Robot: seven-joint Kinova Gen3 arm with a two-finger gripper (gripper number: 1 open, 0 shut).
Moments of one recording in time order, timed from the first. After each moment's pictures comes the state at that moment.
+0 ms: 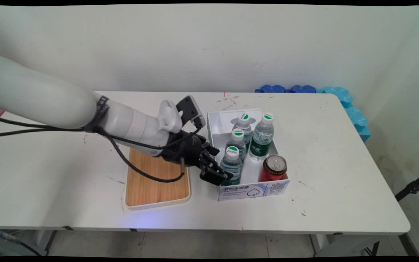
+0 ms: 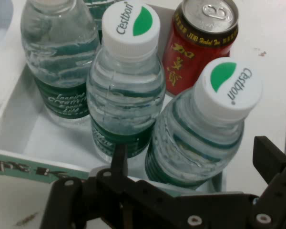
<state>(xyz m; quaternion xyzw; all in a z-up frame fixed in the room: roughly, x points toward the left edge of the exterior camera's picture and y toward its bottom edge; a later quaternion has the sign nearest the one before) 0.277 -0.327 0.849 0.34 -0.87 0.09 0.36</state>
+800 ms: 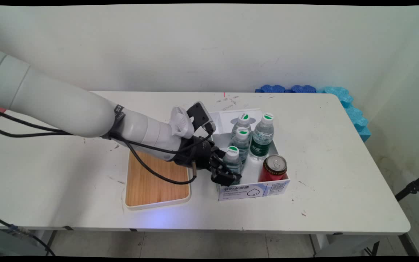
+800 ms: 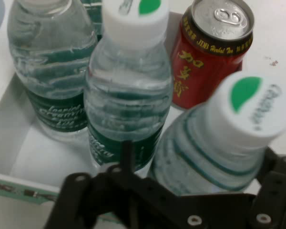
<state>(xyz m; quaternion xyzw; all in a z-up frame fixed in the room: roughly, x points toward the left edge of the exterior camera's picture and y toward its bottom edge) 0.260 -0.339 0.826 0.34 -0.86 0.09 0.37</state>
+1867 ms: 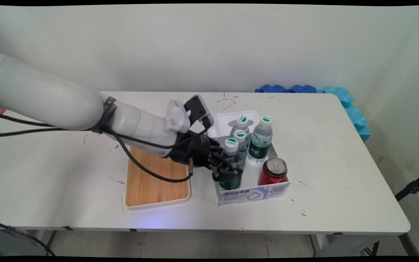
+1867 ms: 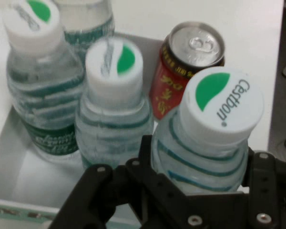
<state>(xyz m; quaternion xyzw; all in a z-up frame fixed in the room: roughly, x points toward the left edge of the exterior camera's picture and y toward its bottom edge) 0.260 -0.328 0.855 0.33 -0.86 0.08 0.38</state>
